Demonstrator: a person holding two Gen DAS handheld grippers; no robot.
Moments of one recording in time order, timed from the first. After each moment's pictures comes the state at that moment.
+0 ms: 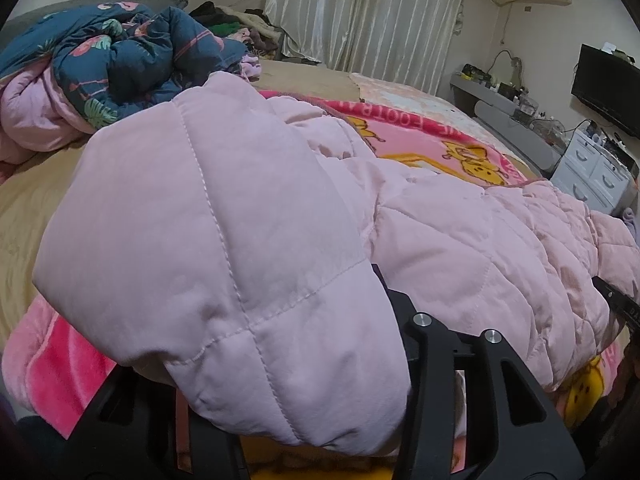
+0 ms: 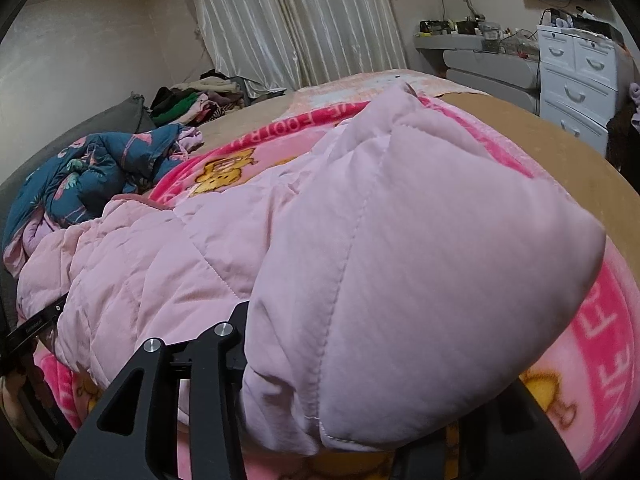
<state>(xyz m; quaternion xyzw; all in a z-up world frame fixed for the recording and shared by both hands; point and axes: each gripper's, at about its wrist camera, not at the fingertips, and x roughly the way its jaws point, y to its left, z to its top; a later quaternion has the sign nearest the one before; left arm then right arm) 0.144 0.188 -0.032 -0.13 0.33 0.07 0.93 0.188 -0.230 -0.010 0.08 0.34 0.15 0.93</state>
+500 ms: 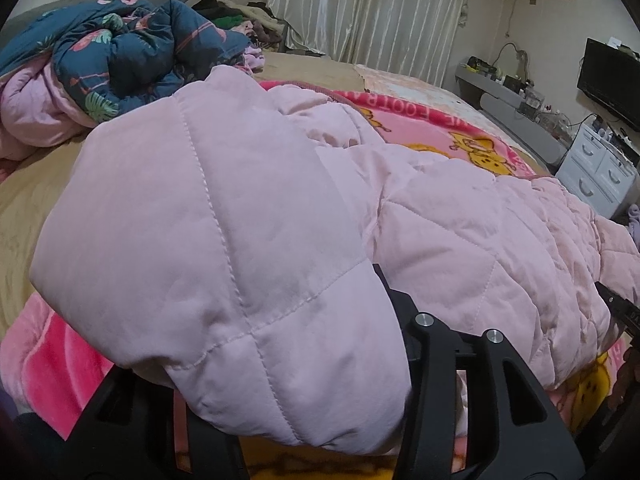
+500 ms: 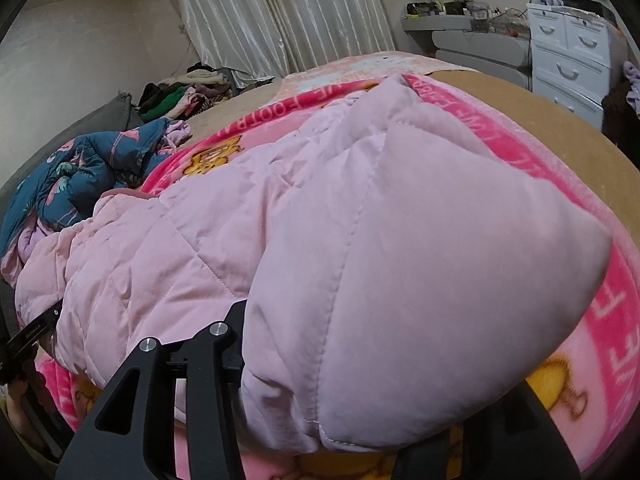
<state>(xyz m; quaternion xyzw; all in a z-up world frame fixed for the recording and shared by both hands) 0.137 0.186 -0.042 -0.12 0.34 0.07 0.93 0.186 -0.234 -0.033 0.10 0.36 0.13 0.92</state>
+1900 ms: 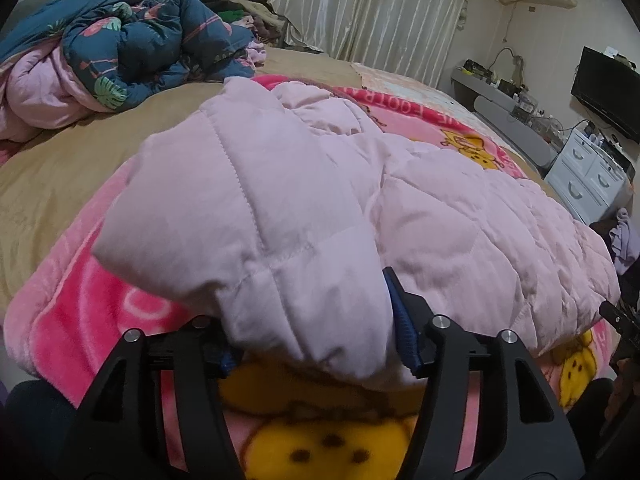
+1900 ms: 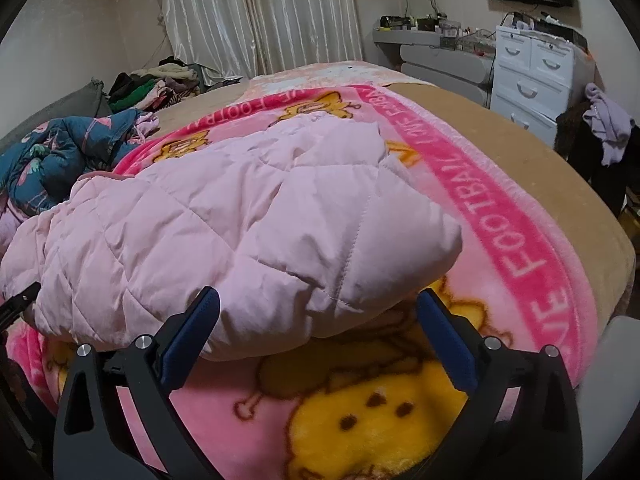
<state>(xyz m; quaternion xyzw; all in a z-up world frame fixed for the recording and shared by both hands) 0.097 0.190 -0.037 -0.14 0.35 0.06 0.92 0.118 -0.244 -0.018 0.05 0.36 0.06 0.93</state>
